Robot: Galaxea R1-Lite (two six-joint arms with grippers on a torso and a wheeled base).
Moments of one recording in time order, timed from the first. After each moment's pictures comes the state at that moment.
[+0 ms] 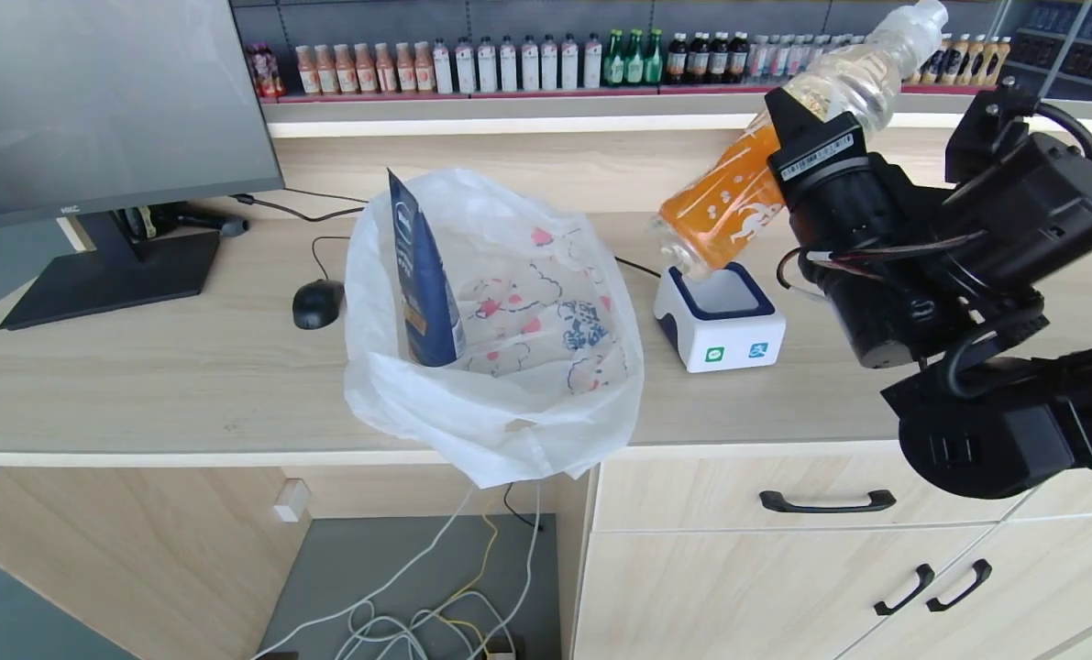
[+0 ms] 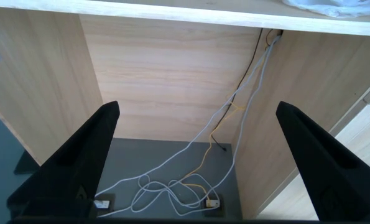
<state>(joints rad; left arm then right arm) 0.00 0.00 0.00 0.00 0.00 0.00 0.51 1.85 -1.06 -1.39 -0.34 0.61</state>
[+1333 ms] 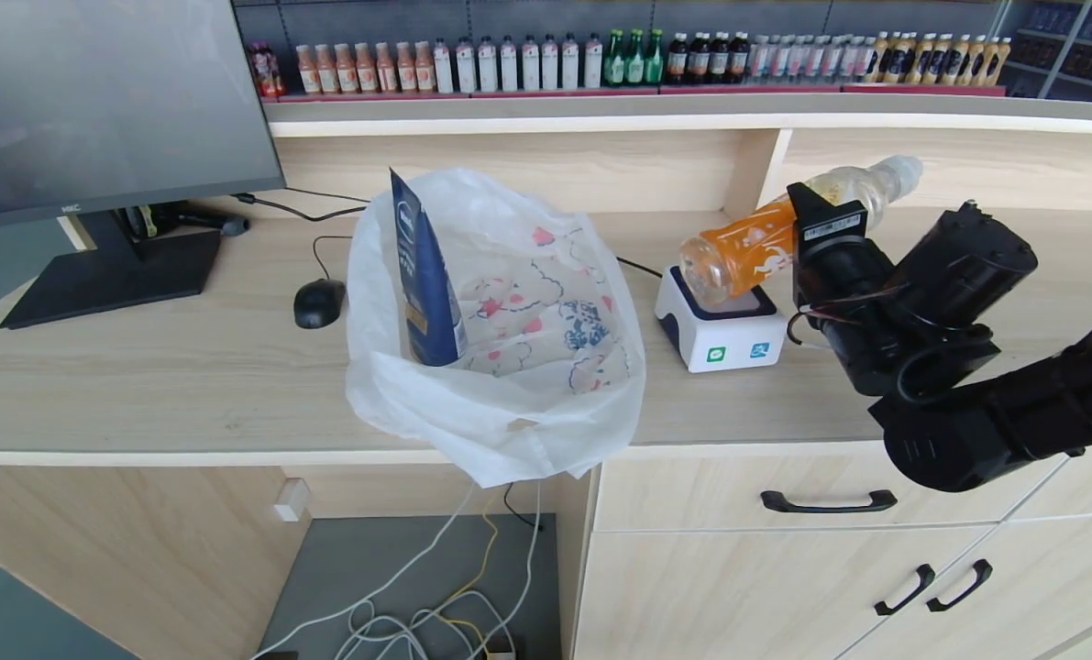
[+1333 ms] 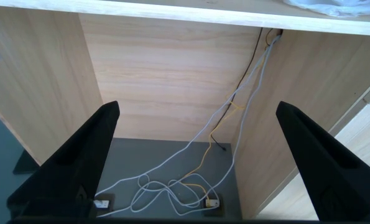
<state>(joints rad) 0.00 0.00 0.00 0.00 0.00 0.00 0.33 1.97 -1.01 -1.36 -0.30 1.01</state>
